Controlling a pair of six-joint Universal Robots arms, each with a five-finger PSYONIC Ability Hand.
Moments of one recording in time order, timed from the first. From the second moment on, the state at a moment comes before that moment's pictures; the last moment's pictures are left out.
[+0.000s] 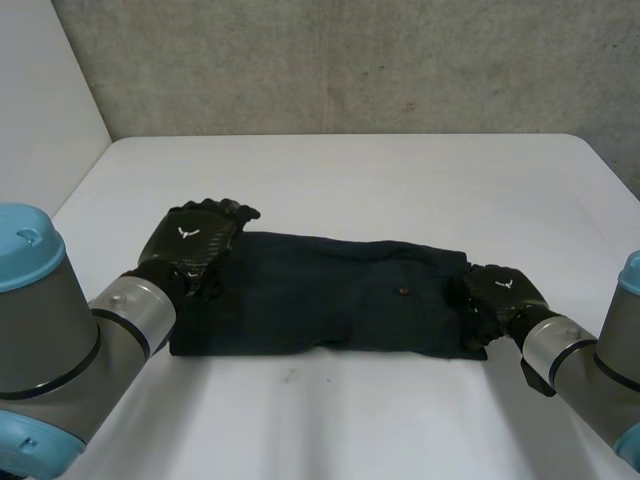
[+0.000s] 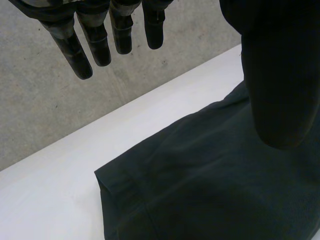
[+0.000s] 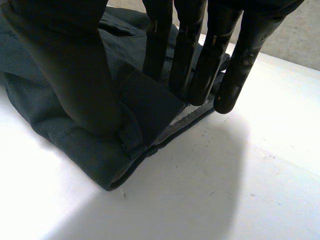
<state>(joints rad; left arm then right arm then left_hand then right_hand) 4.26 -1.77 -1.77 3.32 -1.50 3.31 1.77 -1.15 1.87 -0.29 1.25 2.96 0.20 0.21 0.22 0.21 0.05 0.62 0.71 0.71 0.71 0.55</state>
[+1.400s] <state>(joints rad) 4.42 -1.61 -1.72 3.31 -1.46 3.29 2.33 -1.09 1.23 -0.02 1.21 3.01 0.20 0.21 0.22 0.21 0.05 0.33 0.37 0.37 0.36 0.19</state>
